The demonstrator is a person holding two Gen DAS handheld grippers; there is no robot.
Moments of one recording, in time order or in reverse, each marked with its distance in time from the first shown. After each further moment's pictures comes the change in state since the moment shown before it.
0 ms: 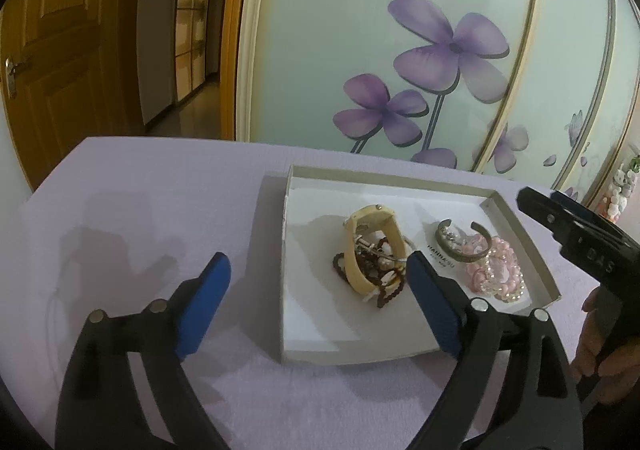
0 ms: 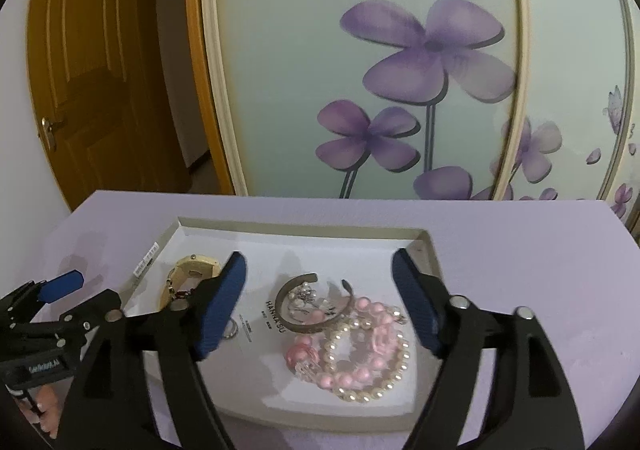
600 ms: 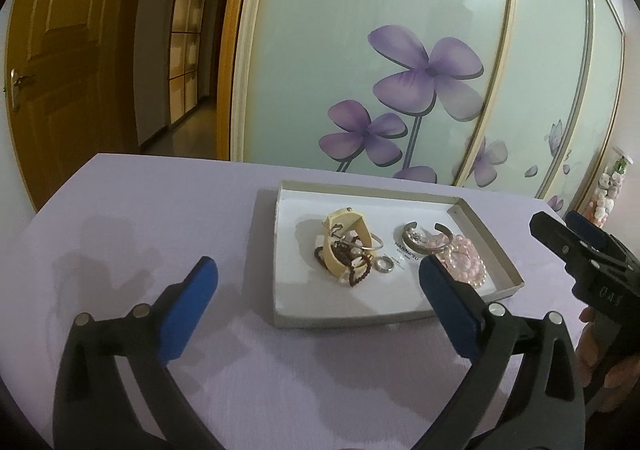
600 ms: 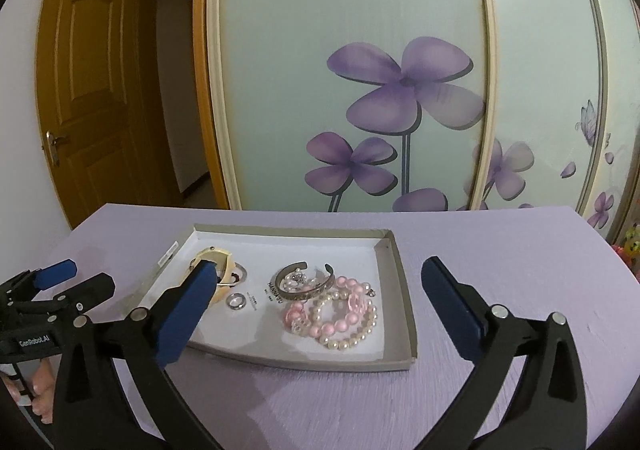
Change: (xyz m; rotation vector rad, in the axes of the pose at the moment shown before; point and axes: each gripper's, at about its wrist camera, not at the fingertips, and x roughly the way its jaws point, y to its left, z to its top) left arm -0.058 -0.009 -0.020 0.013 -0.088 -0.032; right arm -0.069 0.004 -0.026 -0.008 -0.106 -0.033
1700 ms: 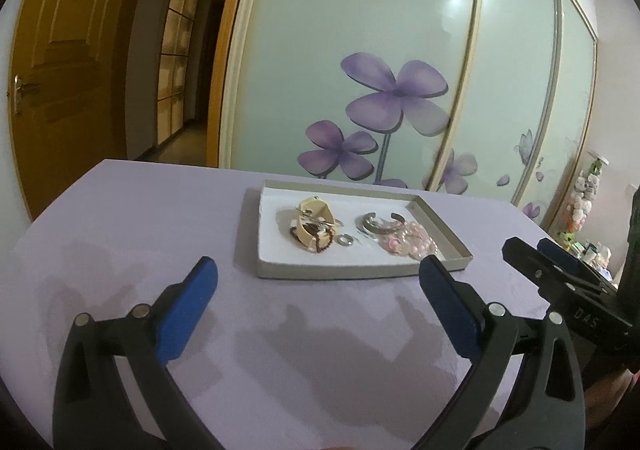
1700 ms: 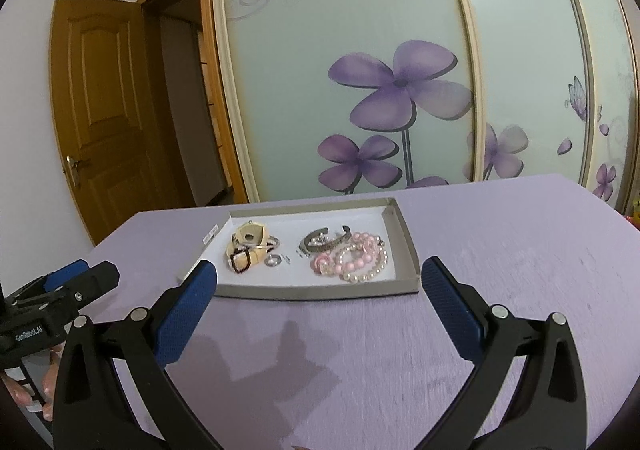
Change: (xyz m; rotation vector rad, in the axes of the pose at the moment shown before) left arm -0.078 -0.013 -0.046 0.020 -0.099 -0.078; right arm -0.072 0.001 -0.048 0.100 -0.042 0.054
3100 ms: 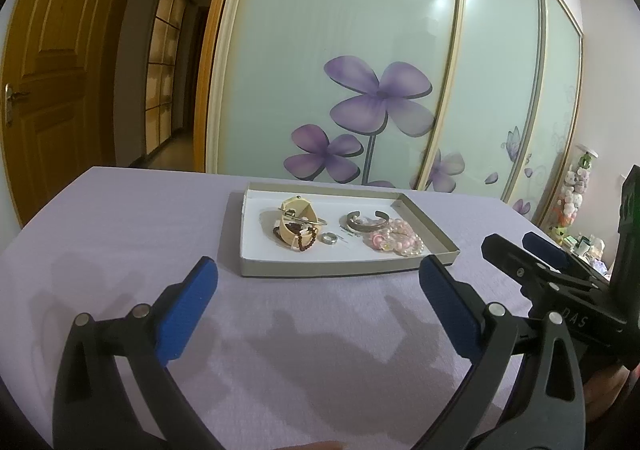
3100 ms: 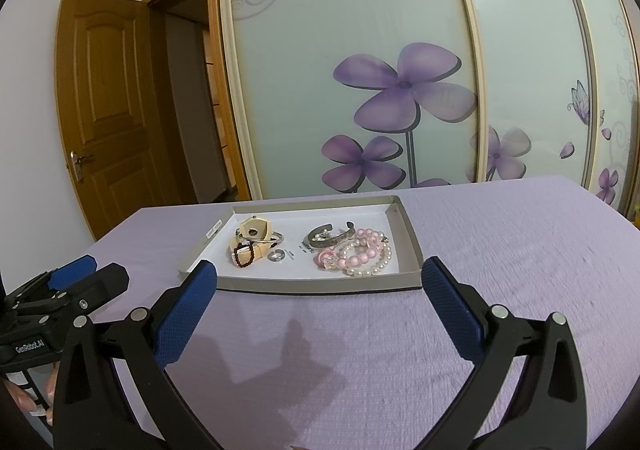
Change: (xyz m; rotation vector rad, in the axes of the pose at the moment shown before) left arm -0.001 -0.011 -0.011 0.028 -0.030 -0.039; right arm -0.003 0.002 -0.007 -0.018 -0.023 0.006
